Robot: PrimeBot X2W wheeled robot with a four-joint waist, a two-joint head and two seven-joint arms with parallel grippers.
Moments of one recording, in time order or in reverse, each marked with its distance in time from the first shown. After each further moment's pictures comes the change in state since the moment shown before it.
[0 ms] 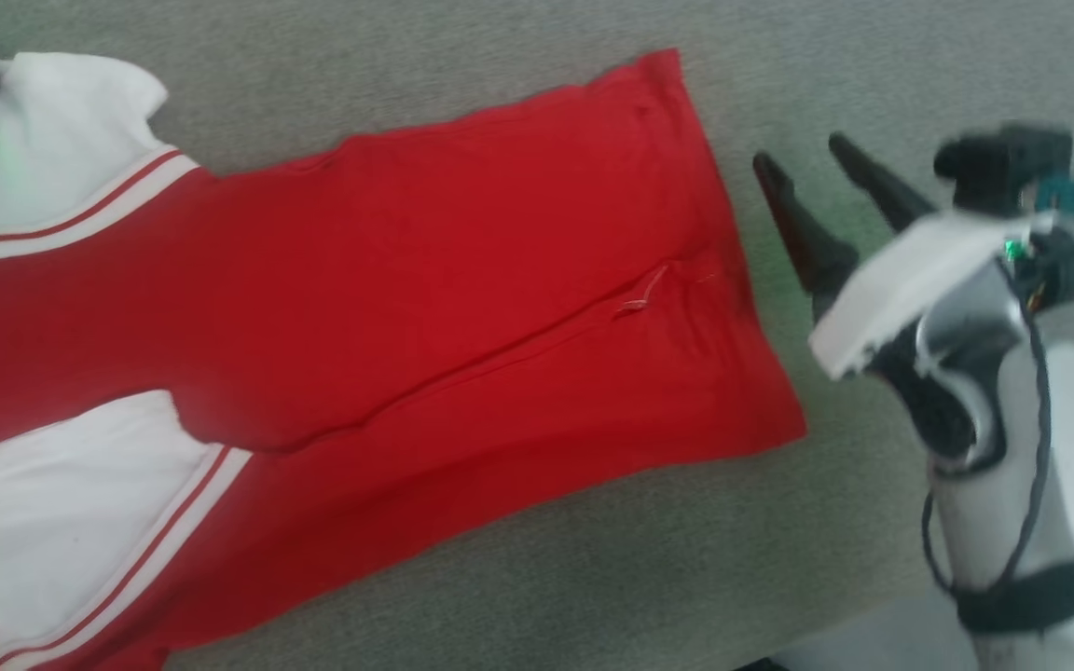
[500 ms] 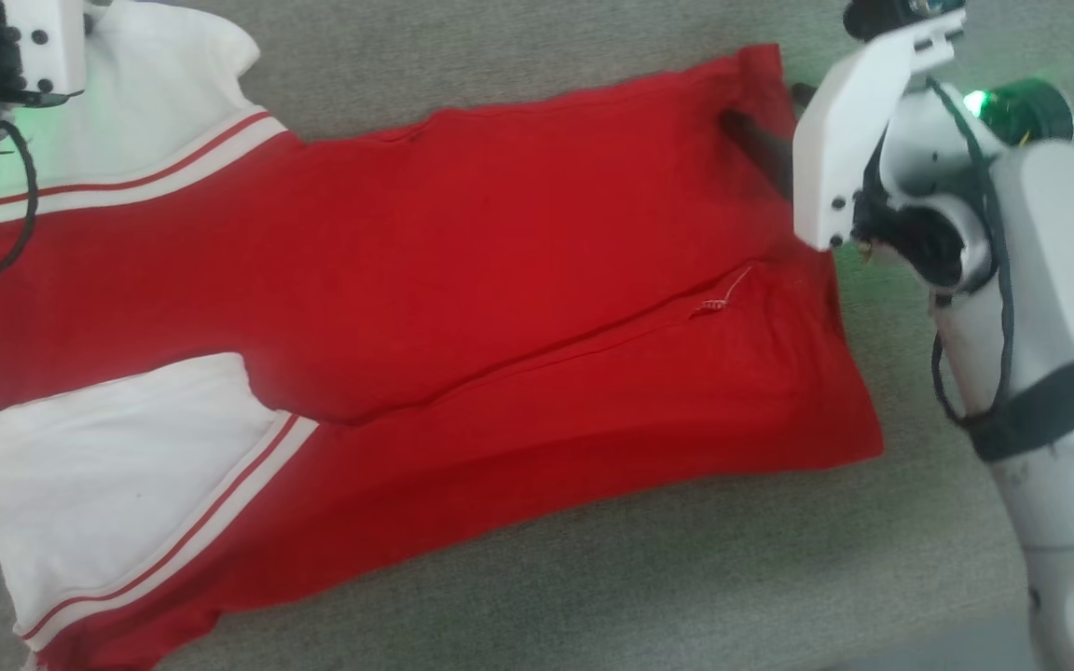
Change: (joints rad) left arm -0.079 -0.138 -0.020 0.108 0.020 -0.062 -0.065; right arm -0.395 -0.072 0.156 0.358 0.059 0.000 0.374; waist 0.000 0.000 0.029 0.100
